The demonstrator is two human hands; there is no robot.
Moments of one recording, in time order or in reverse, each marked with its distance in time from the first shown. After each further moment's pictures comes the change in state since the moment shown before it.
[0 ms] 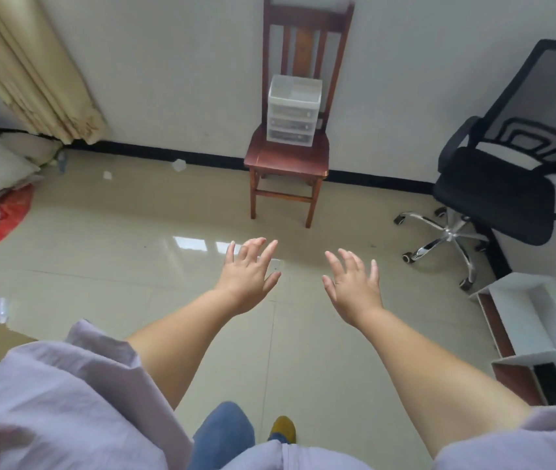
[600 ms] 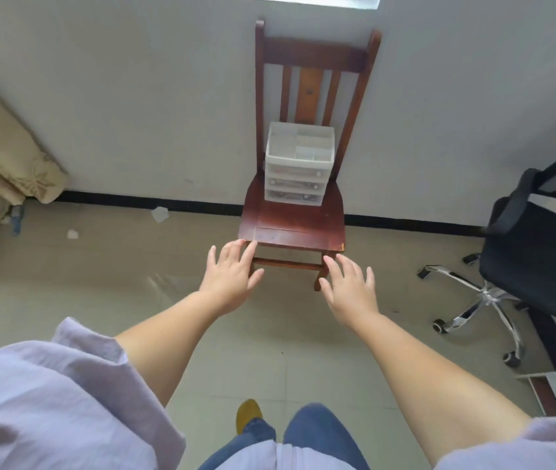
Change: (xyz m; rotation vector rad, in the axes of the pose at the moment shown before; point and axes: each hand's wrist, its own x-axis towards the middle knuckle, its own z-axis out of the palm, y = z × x) left_hand 0.412 -0.170 -0.045 -0.017 -0.029 -0.060; right_hand 0.426 -0.011 -0.049 0.121 -0.026 0.070
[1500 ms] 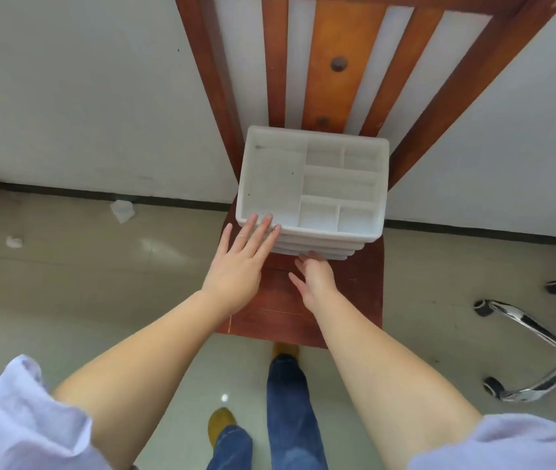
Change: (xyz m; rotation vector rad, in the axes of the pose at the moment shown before) left_hand 0.456 -0.038 0.093 0.110 -0.084 0.184; right_hand 0.501 -0.005 0.099 1.779 -0.288 0.976
